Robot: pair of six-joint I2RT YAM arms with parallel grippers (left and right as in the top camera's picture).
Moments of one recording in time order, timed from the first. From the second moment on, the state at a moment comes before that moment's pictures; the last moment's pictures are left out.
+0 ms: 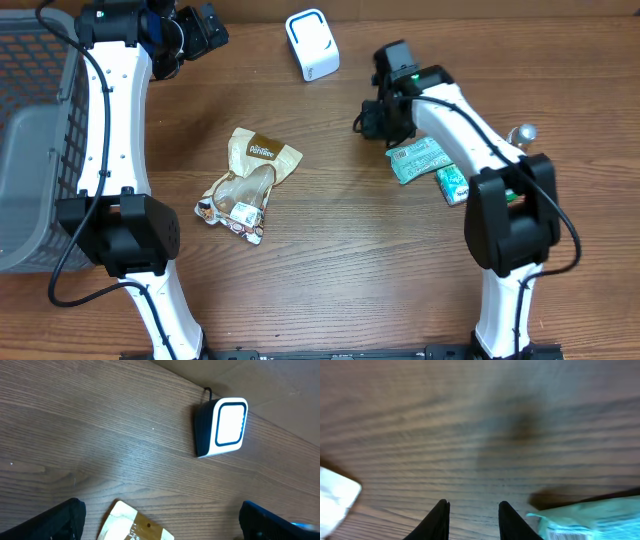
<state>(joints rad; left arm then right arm) 0.04 2.14 2.28 -1.13 0.25 -0.42 0.33 2.15 1.72 -0.89 -0.13 0.36</state>
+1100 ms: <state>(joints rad) 0.04 2.14 2.28 -1.13 0.25 -0.42 0.19 2.19 1.72 -1.06 0.09 0.35</state>
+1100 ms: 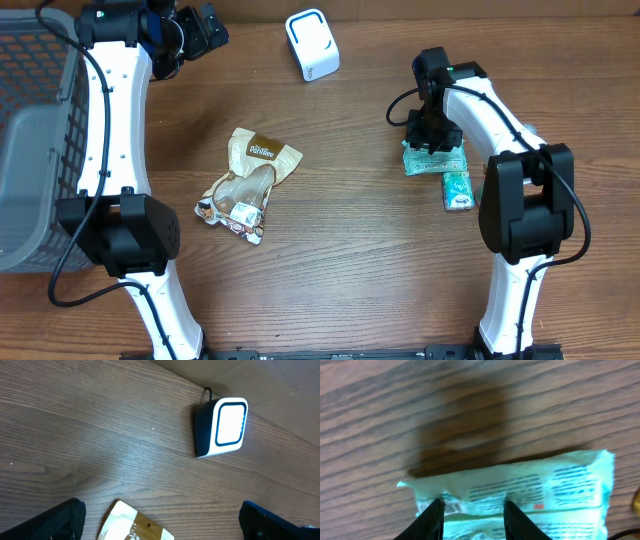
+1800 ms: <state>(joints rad) 0.04 2.14 2.28 -1.13 0.25 -0.42 0.26 2.19 1.83 -1.14 -0.29 0.35</state>
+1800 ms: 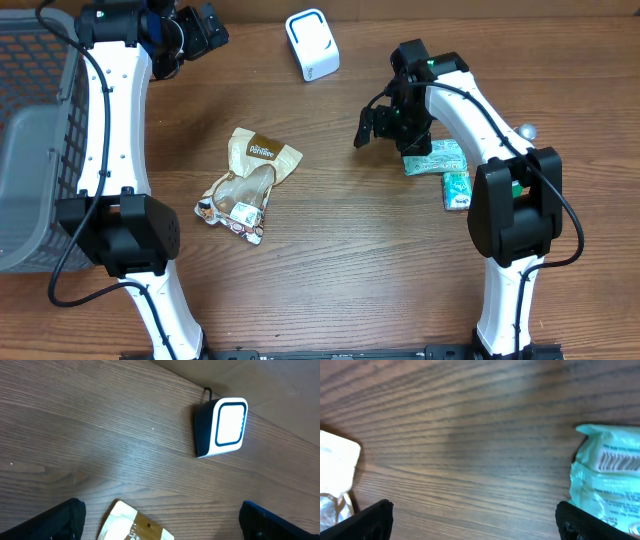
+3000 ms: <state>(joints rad) 0.04 2.14 2.28 -1.44 0.25 -0.28 0.26 2.19 1.83 -0.97 -0.30 0.35</state>
